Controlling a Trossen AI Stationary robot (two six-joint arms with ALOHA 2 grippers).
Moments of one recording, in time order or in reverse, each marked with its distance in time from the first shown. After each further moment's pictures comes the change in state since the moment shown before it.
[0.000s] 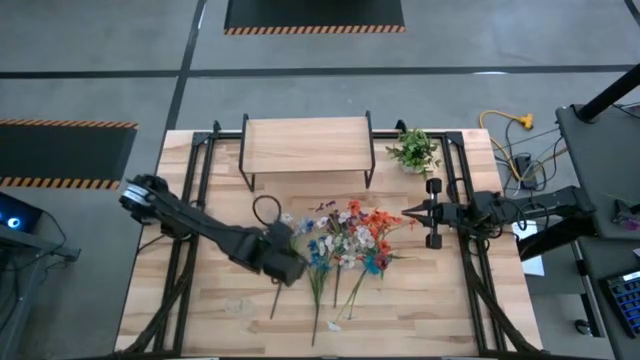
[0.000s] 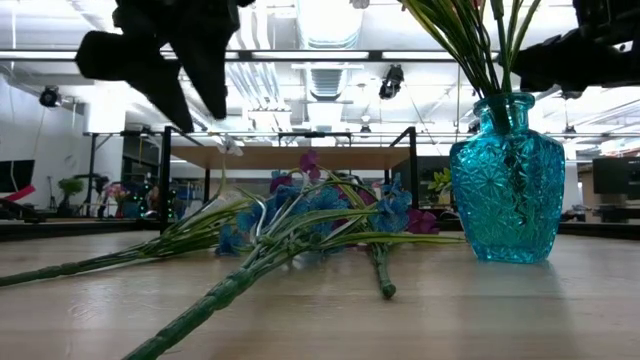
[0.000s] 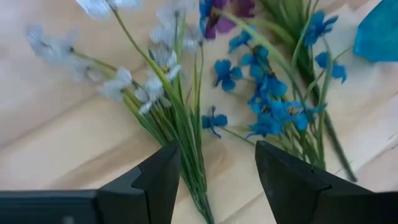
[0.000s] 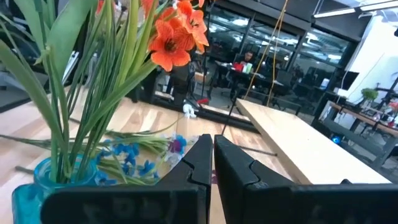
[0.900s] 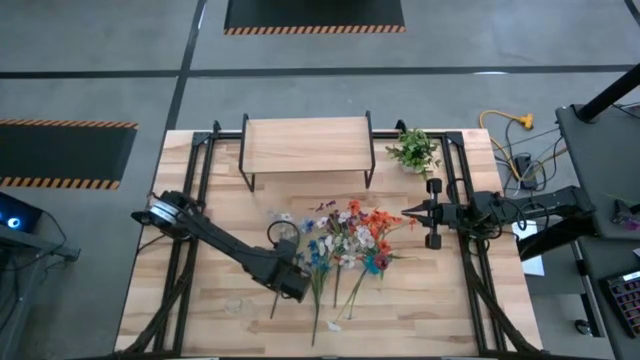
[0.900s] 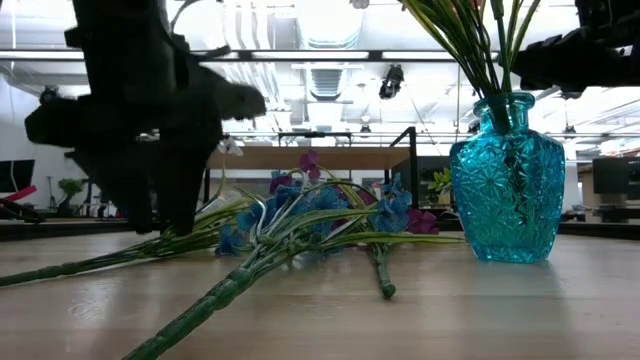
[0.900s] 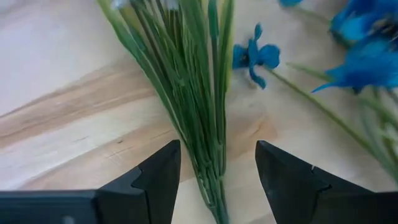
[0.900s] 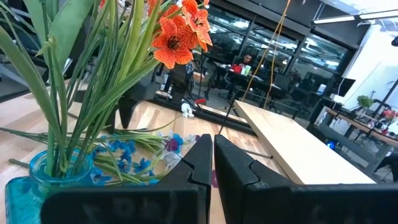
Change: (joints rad) left arm -0.038 0.248 -0.010 0.057 0.138 -0.174; right arm 0.000 0.001 -0.001 0.001 -0.001 -0.046
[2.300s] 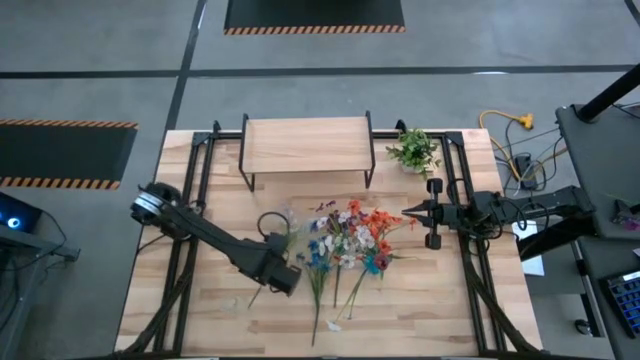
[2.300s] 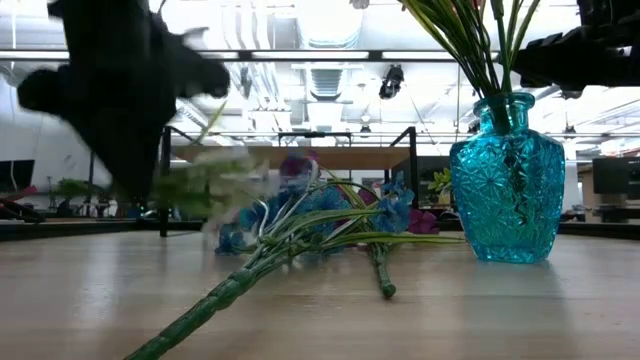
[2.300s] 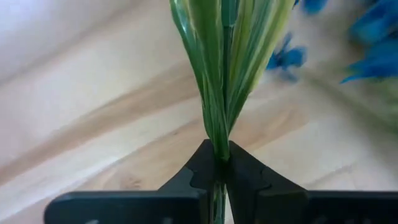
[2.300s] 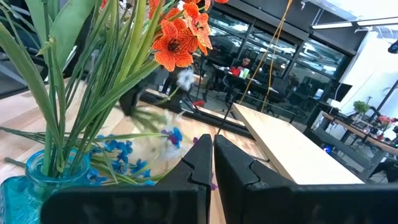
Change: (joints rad) left arm 0.000 -0.142 -0.043 -0.110 -0.004 0.058; right arm 0.000 -0.002 0.000 0.008 0.000 -0.026
